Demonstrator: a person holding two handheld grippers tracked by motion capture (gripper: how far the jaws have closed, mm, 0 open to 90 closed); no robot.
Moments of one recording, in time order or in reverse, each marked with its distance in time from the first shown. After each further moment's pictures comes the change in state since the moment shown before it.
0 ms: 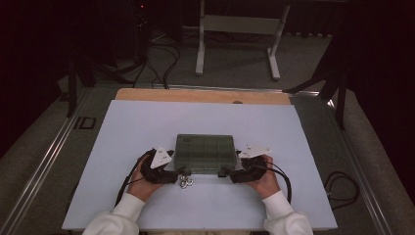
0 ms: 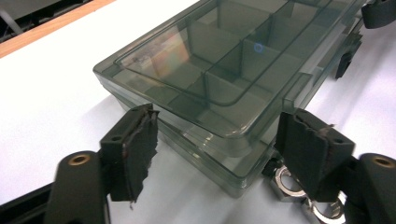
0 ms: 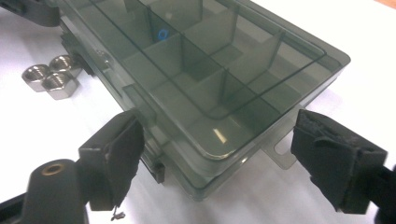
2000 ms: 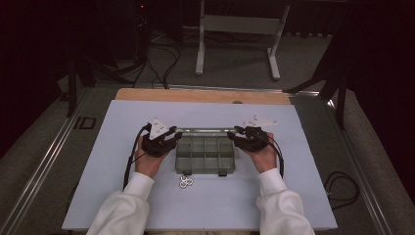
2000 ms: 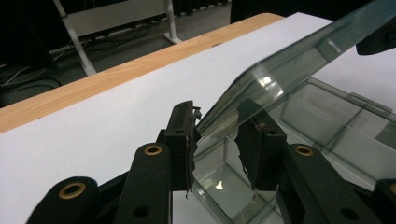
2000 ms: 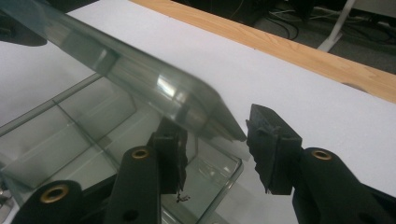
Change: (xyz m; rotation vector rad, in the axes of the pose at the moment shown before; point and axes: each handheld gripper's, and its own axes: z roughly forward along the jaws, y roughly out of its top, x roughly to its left) left arm 0.043 0.052 0.009 -0.120 0.156 -0.164; right arm -0.051 0.055 0.006 -0.114 -0.113 0.157
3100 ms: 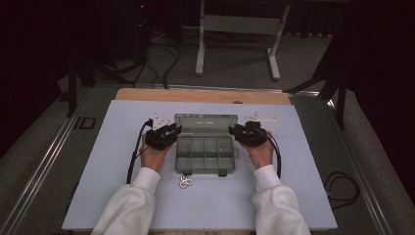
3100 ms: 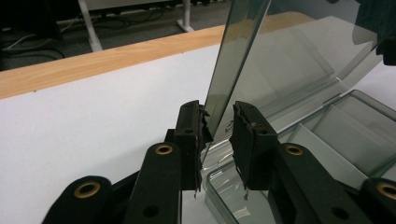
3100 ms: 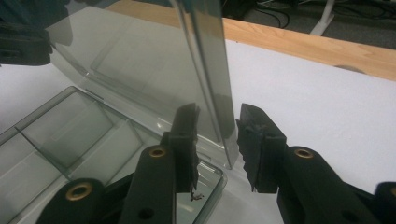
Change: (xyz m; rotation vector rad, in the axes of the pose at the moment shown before) left arm 0.016 -0.006 0.033 0.039 0.040 -0.130; right arm -0.017 -0.004 0.021 0.004 -0.027 0.115
